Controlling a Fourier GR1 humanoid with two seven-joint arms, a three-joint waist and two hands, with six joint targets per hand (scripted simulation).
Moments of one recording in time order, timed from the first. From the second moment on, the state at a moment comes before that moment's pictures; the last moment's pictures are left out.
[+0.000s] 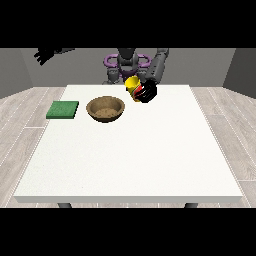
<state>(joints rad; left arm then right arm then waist) -0.61 0.07 -0.03 -0.67 -0.33 0.55 -0.38 -0.19 -0.36 -0.36 -1.47 -0.41 0.29 0.08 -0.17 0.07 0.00</state>
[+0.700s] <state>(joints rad) -0.85 0.02 -0.41 -0.48 -0.90 0.59 0.22 -0.17 -0.40 -0.40 -1.22 -0.41 0.38 0.02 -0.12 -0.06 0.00</state>
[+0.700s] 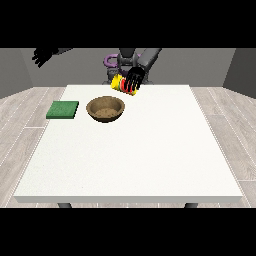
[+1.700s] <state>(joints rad) -1.03 0.00 -0.79 -0.60 -1.25 0.08 0.64 -0.29 -0.36 -0.34 -1.10 -0.35 0.36 -0.02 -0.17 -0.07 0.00</state>
